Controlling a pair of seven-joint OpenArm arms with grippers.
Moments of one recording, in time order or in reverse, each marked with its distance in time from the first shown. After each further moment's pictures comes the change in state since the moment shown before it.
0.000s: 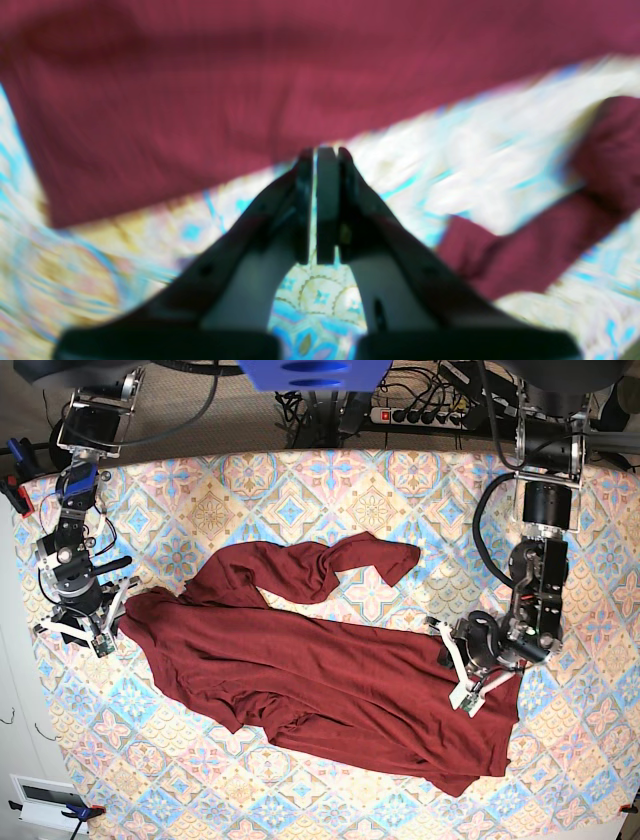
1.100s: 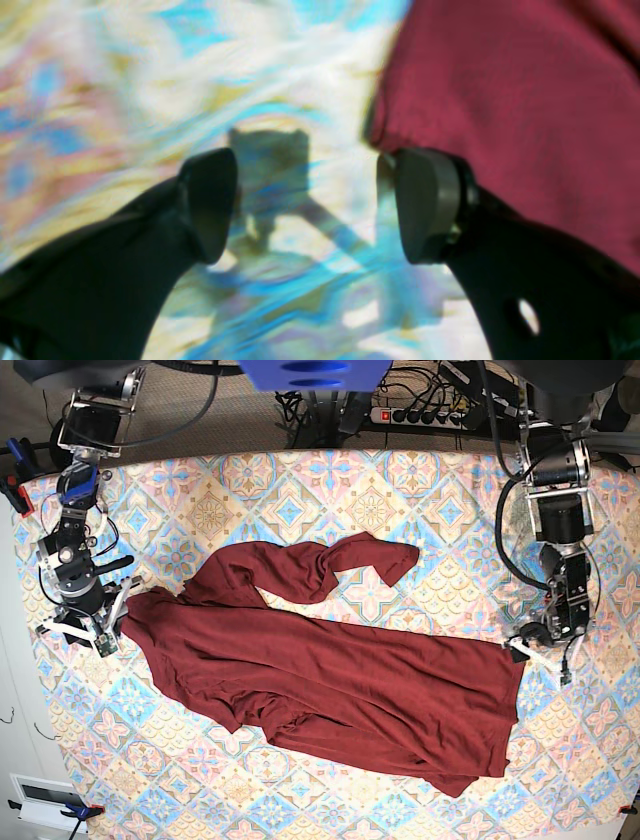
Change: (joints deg) left arm -4.5 1.7 -15.5 -35.8 15.3 16.8 -24.5; right arm -0.2 0.0 -0.3 0.3 0.3 0.0 0.2
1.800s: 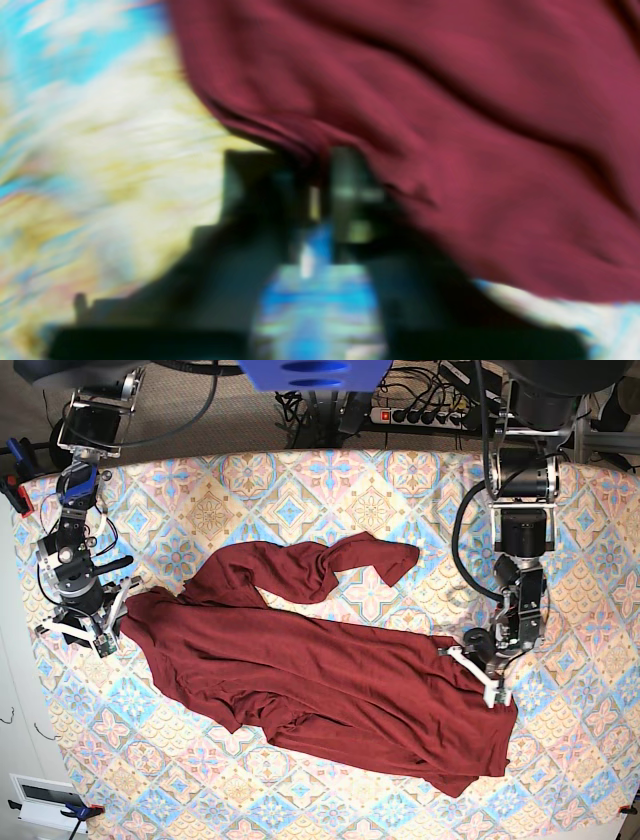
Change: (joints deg) left arm -3.0 8.2 6.6 -2.3 0.4 -7.4 -2.3; right arm 0.0 0.0 0.0 0.0 0.0 0.0 0.0
